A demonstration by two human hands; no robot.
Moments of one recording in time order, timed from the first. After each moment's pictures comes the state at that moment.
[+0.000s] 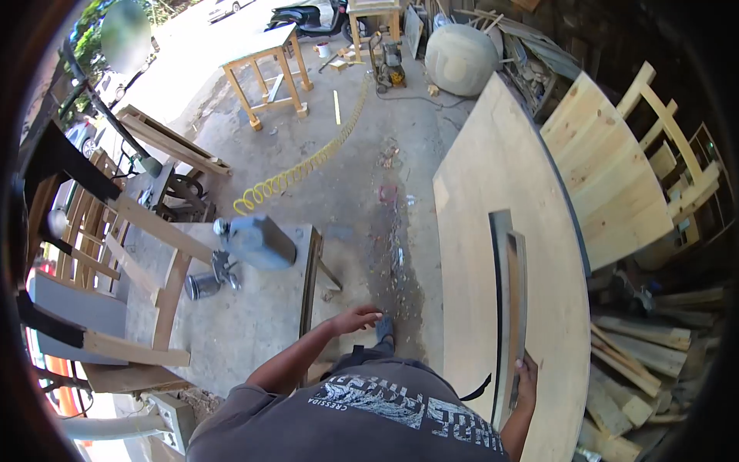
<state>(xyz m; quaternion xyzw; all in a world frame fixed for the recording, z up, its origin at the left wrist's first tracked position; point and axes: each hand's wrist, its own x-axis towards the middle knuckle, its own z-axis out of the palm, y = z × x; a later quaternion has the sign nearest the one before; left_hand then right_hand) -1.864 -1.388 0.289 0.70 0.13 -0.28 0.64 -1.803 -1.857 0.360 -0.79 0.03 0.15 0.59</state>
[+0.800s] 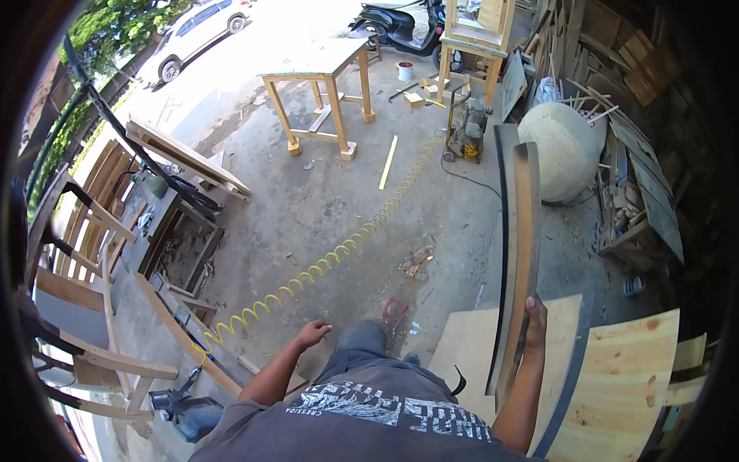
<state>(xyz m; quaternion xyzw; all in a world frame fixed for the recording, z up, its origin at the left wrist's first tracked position) -1.369 -1.011 0.194 0.68 0.47 -0.06 0.55 -0.943 -1.322 0.435 -0.64 -0.22 0.31 0.67</state>
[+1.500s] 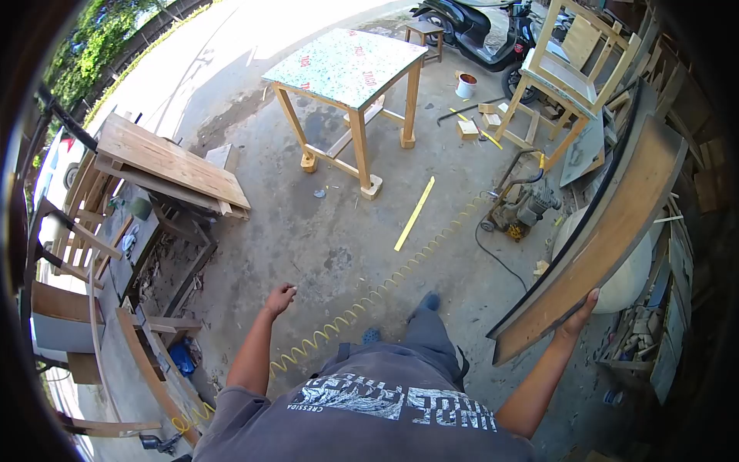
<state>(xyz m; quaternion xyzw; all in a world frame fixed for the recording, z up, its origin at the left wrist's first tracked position) -1.103 -0.486 0.179 0.59 0.64 0.09 0.49 -0.493 -0.764 0.444 -0.48 -0.22 0.25 0.81</state>
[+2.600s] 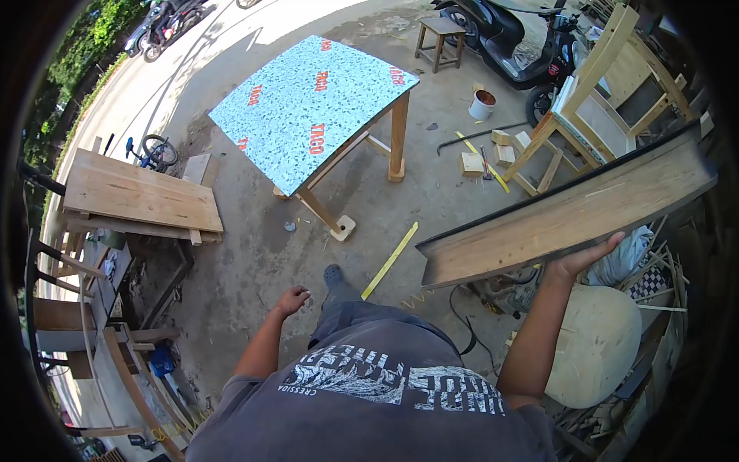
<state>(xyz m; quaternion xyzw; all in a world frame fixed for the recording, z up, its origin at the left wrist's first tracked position) -0.745 -0.207 0.148 0.56 0.65 0.02 0.51 -0.177 -0.227 0.506 -0.42 -0.22 0.10 0.87</state>
